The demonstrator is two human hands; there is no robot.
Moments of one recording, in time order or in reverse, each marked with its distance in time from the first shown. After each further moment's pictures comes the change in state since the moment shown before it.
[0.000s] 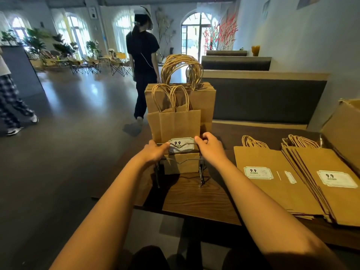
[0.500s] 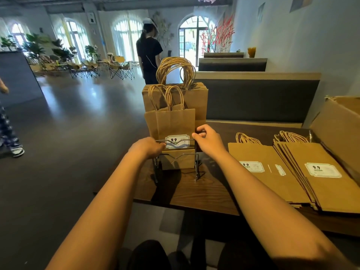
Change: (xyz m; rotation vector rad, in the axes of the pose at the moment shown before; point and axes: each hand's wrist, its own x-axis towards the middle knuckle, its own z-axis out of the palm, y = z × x) left_hand -0.032 0.025 -0.013 0.456 0.012 -0.004; right_hand -0.011 -0.007 -0.020 0.049 0.040 -0.069
